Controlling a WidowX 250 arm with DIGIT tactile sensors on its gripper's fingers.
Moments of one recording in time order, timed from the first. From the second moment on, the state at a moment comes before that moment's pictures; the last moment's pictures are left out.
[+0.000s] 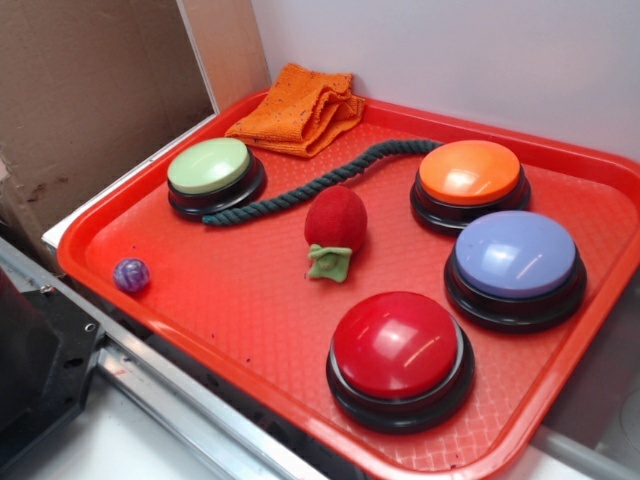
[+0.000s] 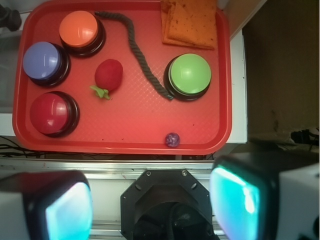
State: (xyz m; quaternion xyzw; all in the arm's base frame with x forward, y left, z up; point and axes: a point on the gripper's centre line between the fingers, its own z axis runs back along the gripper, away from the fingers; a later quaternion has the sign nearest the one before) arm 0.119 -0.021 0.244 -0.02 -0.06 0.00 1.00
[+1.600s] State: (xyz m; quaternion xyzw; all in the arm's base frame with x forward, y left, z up) arm 0.242 -0.030 0.142 0.00 -0.16 -0.14 0.98
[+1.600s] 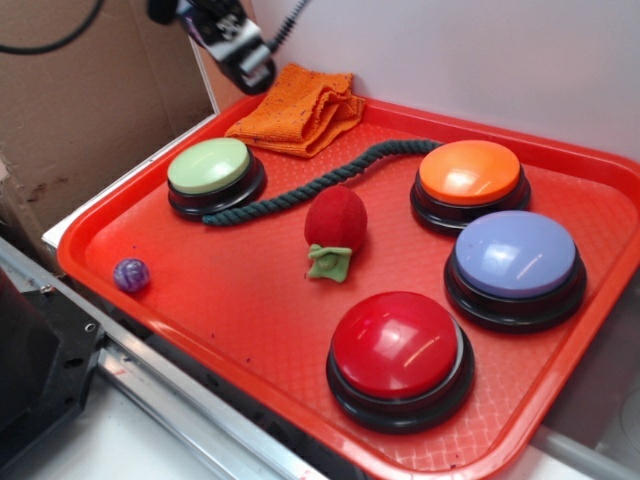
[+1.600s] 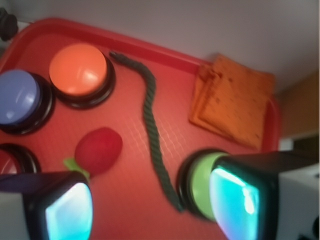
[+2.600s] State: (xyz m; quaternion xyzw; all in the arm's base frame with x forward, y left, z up) arm 0.292 -0.026 0.042 0.01 -0.11 -0.11 0.99
